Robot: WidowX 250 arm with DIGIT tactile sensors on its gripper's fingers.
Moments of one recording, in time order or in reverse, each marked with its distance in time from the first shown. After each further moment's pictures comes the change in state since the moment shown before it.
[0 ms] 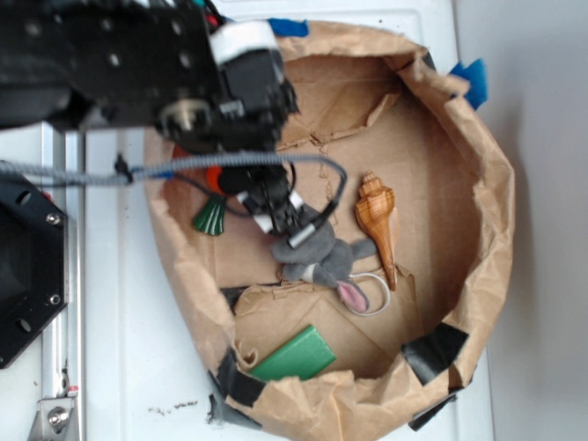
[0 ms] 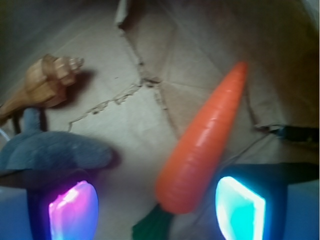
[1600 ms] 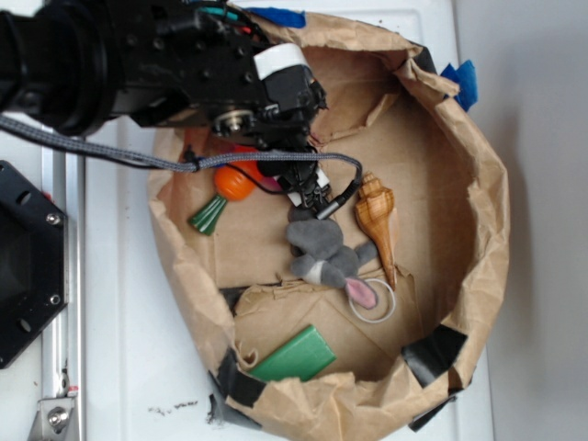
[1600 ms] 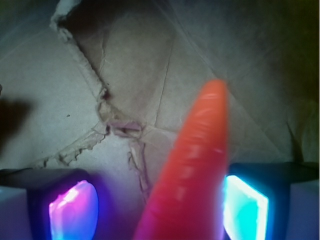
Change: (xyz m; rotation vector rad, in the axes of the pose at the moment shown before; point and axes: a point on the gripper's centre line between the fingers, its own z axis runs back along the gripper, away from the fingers) arm 0.024 -0.002 -0.062 0.017 -0.083 -0.079
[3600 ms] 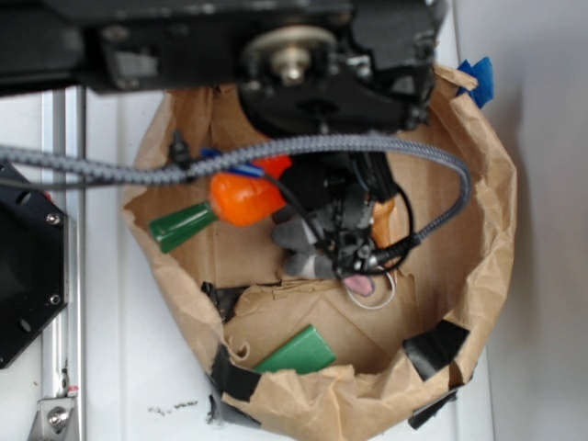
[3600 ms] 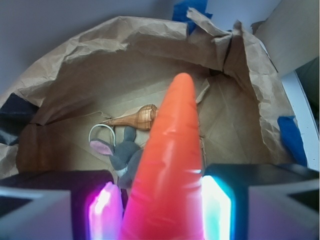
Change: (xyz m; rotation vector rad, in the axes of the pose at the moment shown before) arm 0.018 -0.052 0.148 -0.078 0.060 -0.288
